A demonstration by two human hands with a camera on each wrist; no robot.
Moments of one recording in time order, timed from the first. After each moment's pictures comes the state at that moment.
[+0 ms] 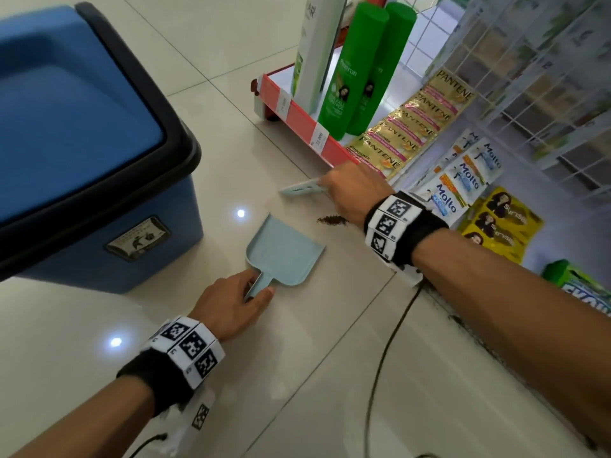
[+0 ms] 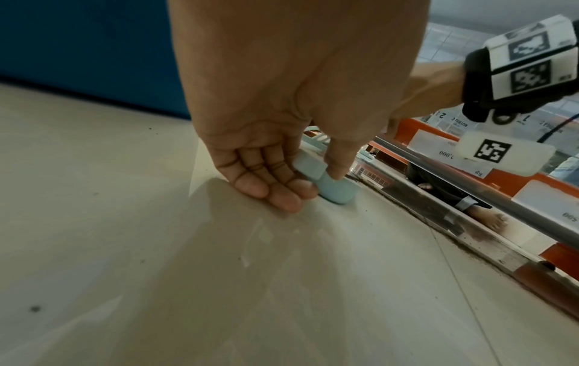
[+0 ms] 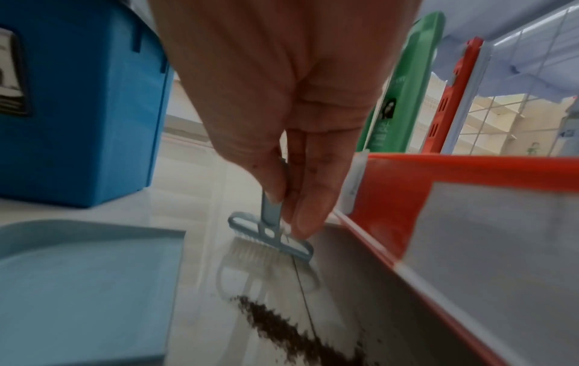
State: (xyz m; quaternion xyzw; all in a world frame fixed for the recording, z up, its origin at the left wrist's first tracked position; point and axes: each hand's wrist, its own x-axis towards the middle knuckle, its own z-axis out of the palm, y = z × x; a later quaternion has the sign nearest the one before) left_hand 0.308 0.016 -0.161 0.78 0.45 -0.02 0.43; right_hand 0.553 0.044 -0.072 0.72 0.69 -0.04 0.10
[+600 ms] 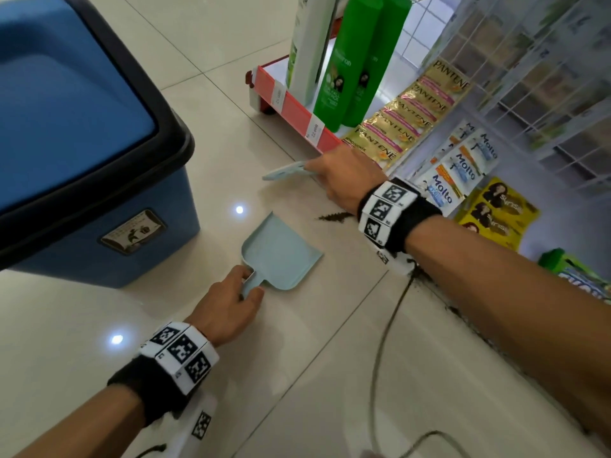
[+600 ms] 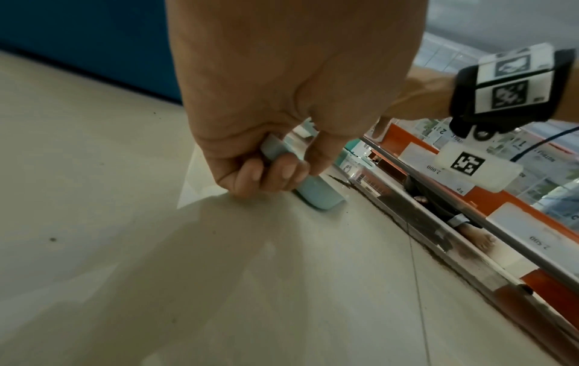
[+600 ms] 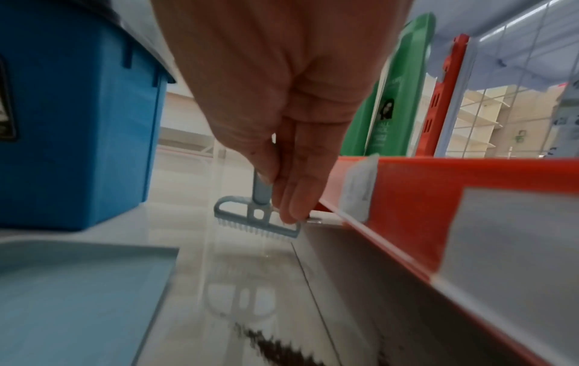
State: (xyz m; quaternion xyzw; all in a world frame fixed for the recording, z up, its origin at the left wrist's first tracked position) left_hand 0.304 0.004 -0.161 0.72 0.48 -0.01 0.50; right_hand 0.553 0.049 -0.068 0.71 0.70 -0.05 0.06
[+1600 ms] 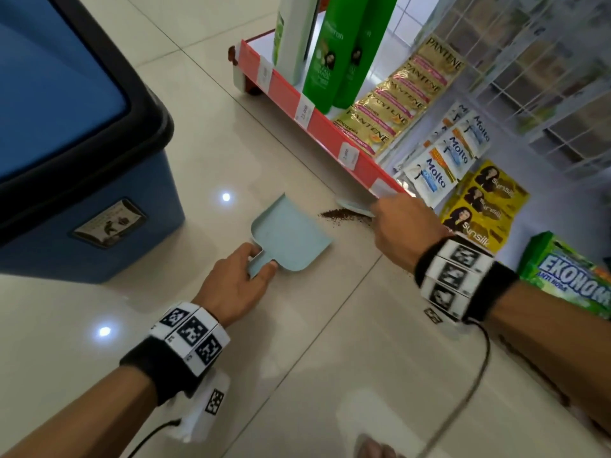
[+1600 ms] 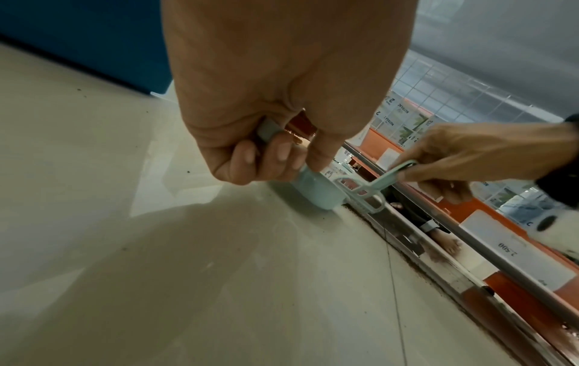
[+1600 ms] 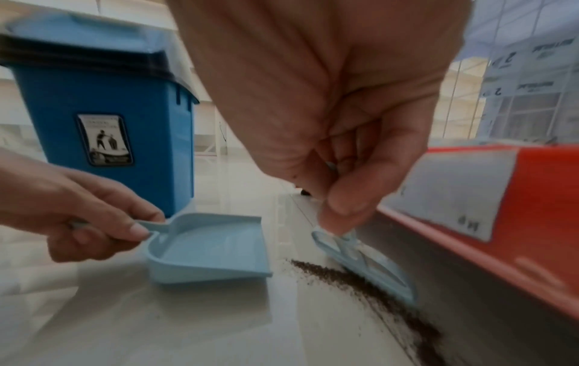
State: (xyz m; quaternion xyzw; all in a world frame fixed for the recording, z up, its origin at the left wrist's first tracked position) left_hand 0.330 0.009 -0.165 0.72 0.47 0.05 0.50; right_hand 0.573 -0.057 -0.078 0.82 0.56 -0.07 0.12
